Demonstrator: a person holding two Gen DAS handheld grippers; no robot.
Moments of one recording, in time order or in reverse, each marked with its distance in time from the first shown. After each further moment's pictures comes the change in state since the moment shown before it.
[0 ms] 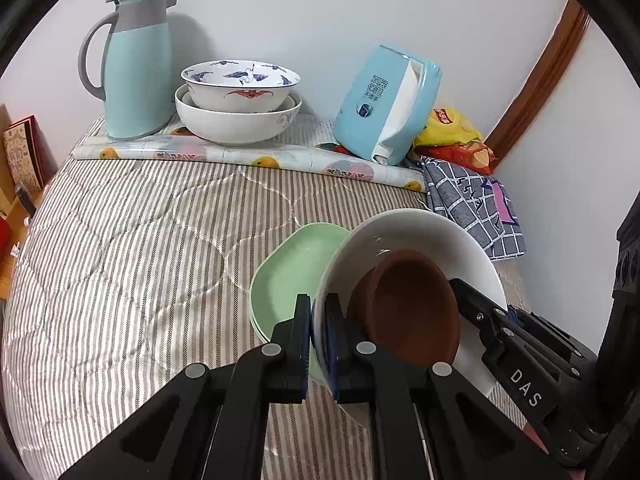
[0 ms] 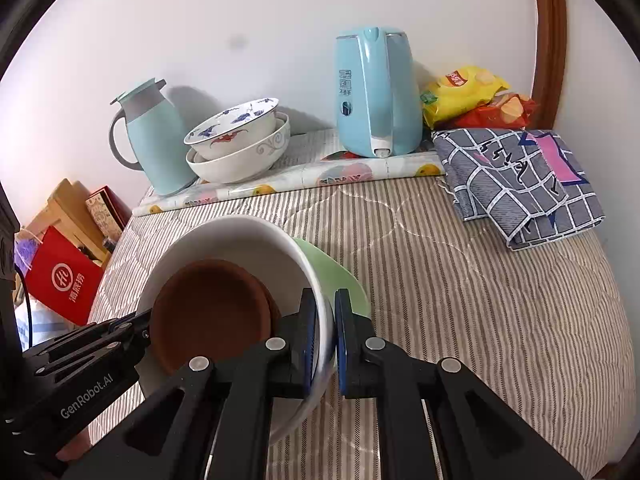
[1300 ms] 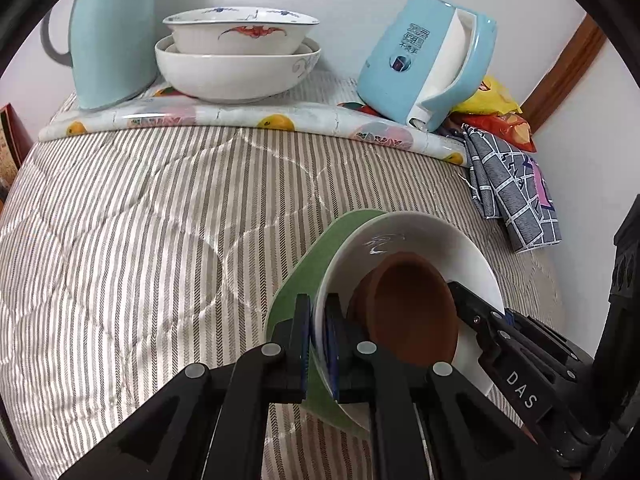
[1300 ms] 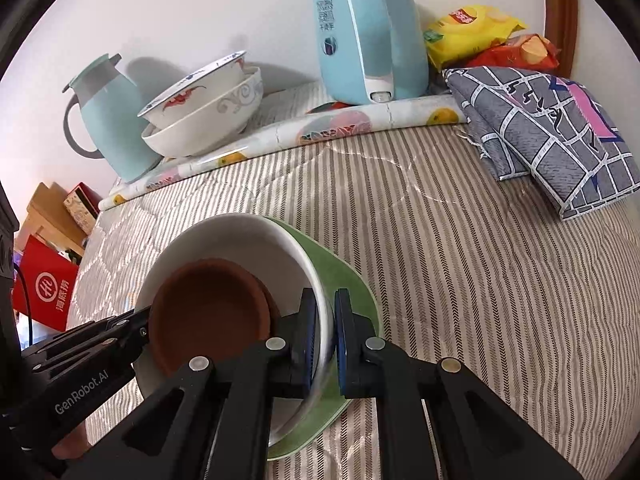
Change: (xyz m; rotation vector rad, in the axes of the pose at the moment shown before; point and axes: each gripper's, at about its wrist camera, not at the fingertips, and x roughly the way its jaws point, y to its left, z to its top) left arm 0.080 0.023 0.016 0.018 0.124 0.019; right arm 0.089 -0.013 0.000 0.079 0.111 0.000
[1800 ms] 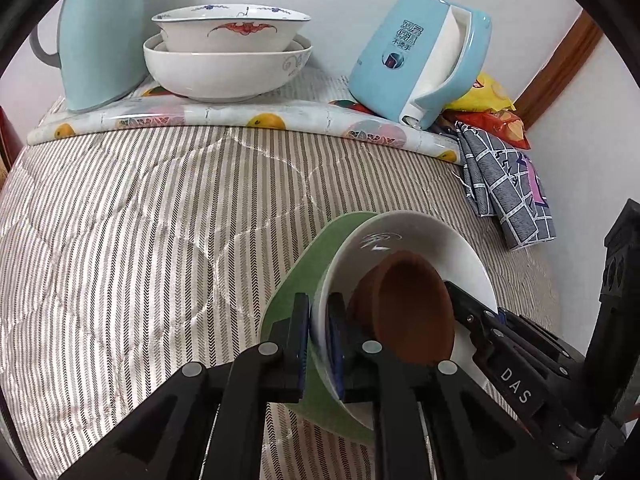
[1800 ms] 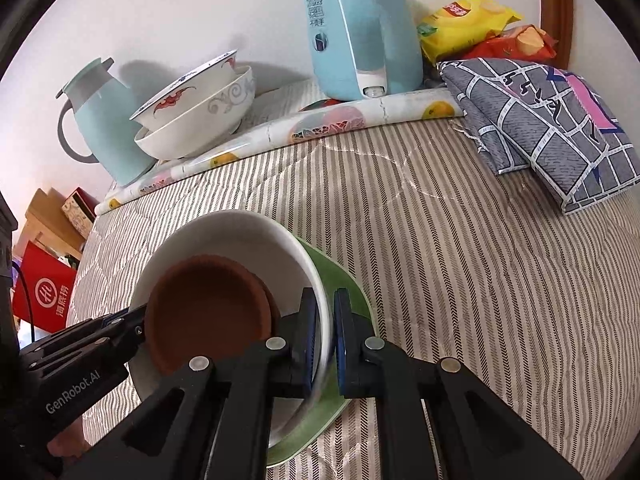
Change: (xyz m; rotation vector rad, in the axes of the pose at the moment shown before) left arm 0.006 0.002 0.002 0.003 0.016 -0.042; right arm 0.005 -0.005 -0.001 0.018 0.000 0.008
